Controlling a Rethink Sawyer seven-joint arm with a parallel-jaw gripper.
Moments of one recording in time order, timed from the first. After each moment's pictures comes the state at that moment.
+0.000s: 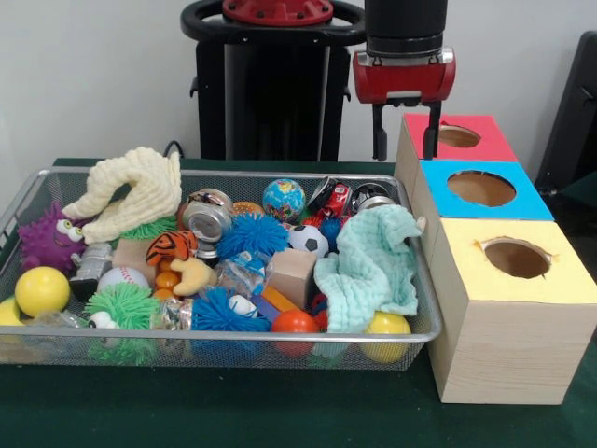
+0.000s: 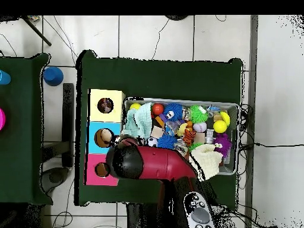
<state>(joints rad) -0.24 -0.85 0.15 1.96 0.00 0.35 1.71</state>
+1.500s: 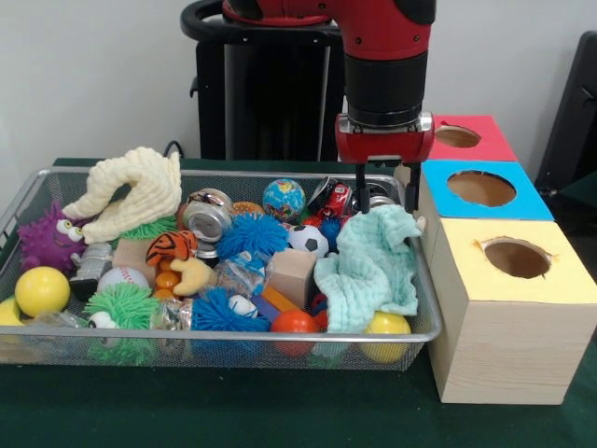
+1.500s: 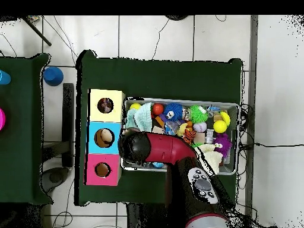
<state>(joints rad) -0.27 -0.67 0.15 1.84 -0.02 0.38 1.71</state>
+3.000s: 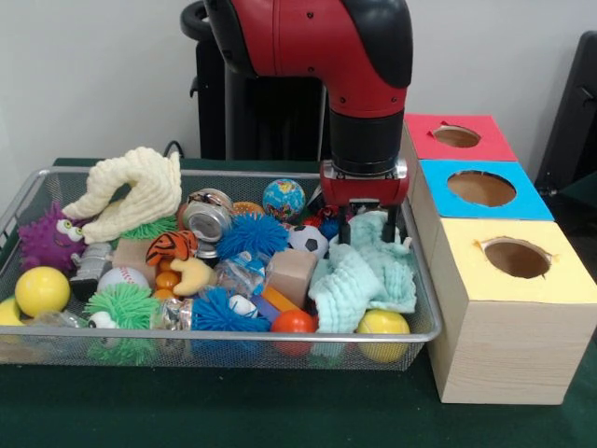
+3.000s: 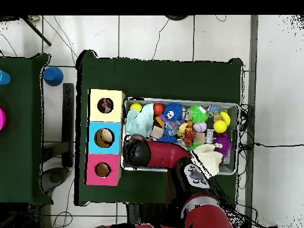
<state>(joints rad) -0.25 -0.51 0.11 1.84 -0.07 0.20 1.71</state>
